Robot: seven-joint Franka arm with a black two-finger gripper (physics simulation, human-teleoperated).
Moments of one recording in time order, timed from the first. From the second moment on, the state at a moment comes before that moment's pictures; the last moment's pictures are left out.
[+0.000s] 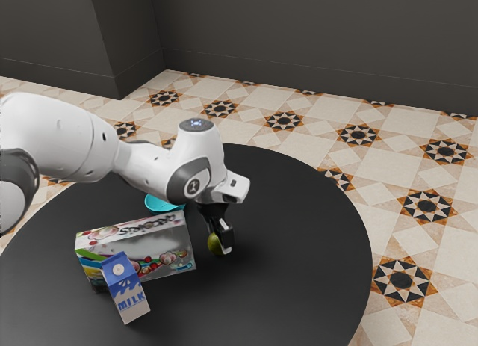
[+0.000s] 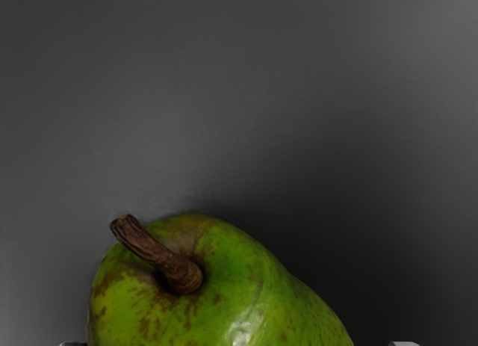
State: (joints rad) arm -0.32 0.40 0.14 -1.99 -0.08 2.40 0.45
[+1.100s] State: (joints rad) arm -0.26 0.35 0.32 -1.89 -0.07 2.32 0.47
